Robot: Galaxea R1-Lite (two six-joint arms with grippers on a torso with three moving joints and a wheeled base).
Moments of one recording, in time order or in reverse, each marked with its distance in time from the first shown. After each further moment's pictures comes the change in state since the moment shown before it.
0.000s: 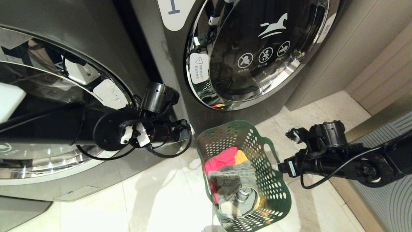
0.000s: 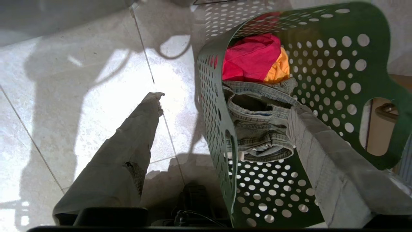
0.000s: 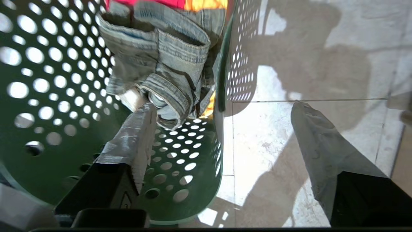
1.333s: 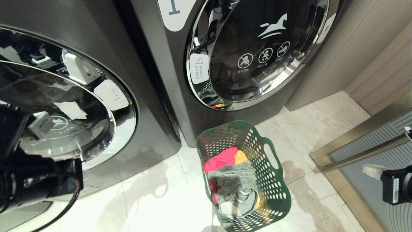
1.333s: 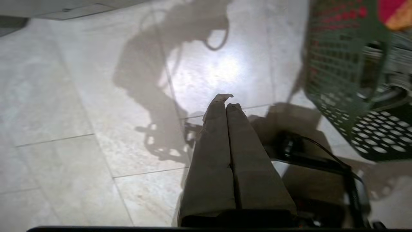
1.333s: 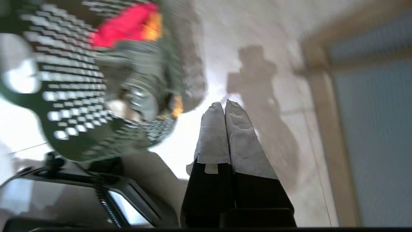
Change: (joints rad) left arm 0.155 -0.703 0.440 0.402 0.099 0.110; right arm -0.082 -0.821 0.268 0.332 -0.166 0.102
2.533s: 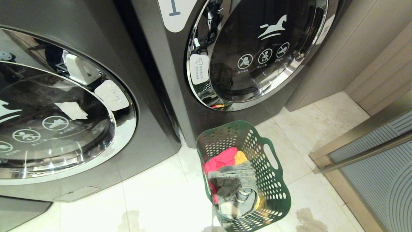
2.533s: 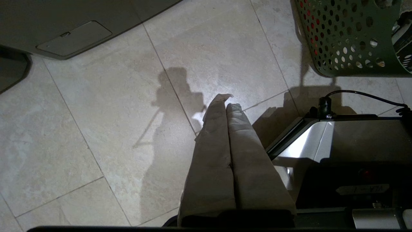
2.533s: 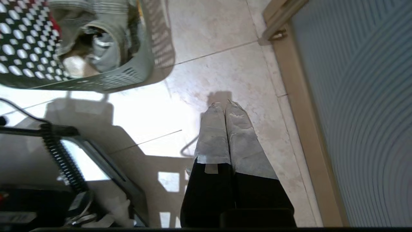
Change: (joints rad) left arm 0.370 -0.877 0.770 -0.219 -0.340 0.442; right arm -0.244 -0.751 0.516 0.110 0.132 -0.173
